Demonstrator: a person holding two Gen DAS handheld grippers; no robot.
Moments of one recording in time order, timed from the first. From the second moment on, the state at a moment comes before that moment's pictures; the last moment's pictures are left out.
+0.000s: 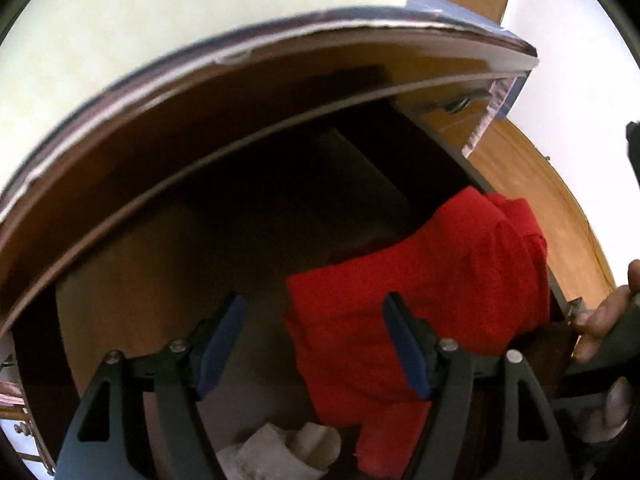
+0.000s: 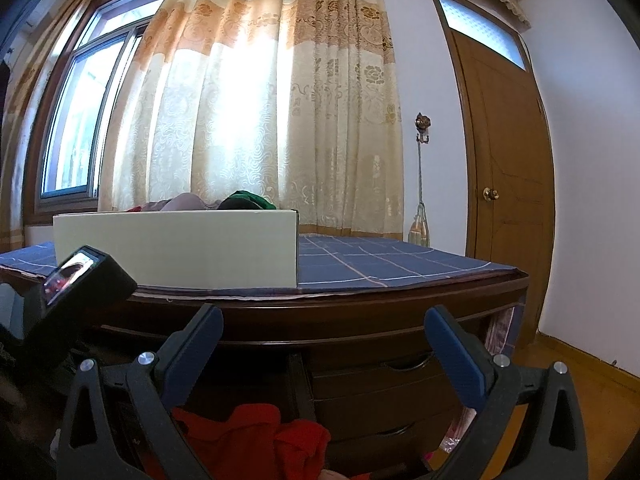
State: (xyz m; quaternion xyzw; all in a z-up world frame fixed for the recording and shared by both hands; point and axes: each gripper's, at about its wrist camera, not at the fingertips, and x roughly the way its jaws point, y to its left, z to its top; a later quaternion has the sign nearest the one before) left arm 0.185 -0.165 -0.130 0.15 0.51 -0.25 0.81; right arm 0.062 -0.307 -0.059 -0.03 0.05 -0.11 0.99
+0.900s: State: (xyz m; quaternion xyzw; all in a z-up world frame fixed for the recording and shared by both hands) left arm 0.189 -0.180 -0.137 0.13 0.53 -0.29 0.79; right arm 0.061 -0.300 -0.062 -0.04 0.04 -0.11 0.99
